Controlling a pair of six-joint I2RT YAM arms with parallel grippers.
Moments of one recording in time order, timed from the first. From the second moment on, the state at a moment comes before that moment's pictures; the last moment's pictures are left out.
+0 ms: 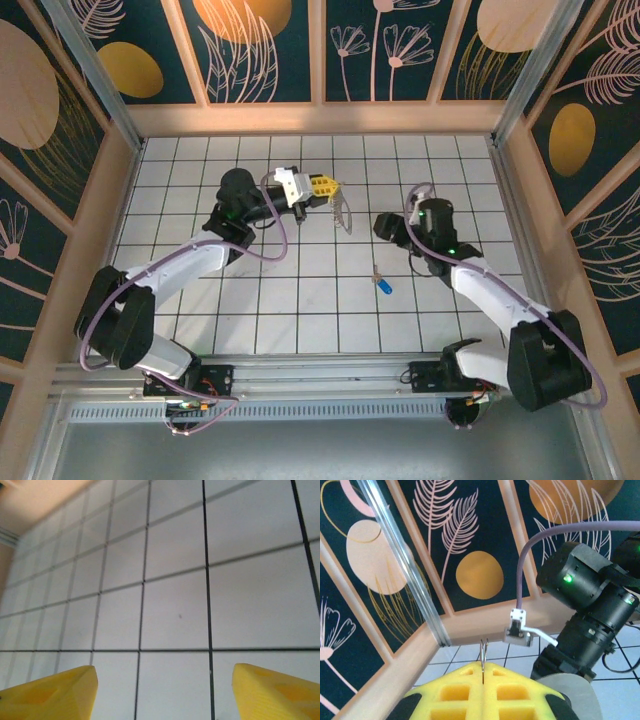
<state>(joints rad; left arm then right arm) -0.57 1.49 0.96 0.67 0.75 0.23 0.35 1.21 0.65 -0.09 -0.18 0.59</state>
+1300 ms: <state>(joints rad) -0.57 1.37 0.84 0.67 0.69 0.21 0.70 1.47 0.68 -0.36 0.27 0.76</state>
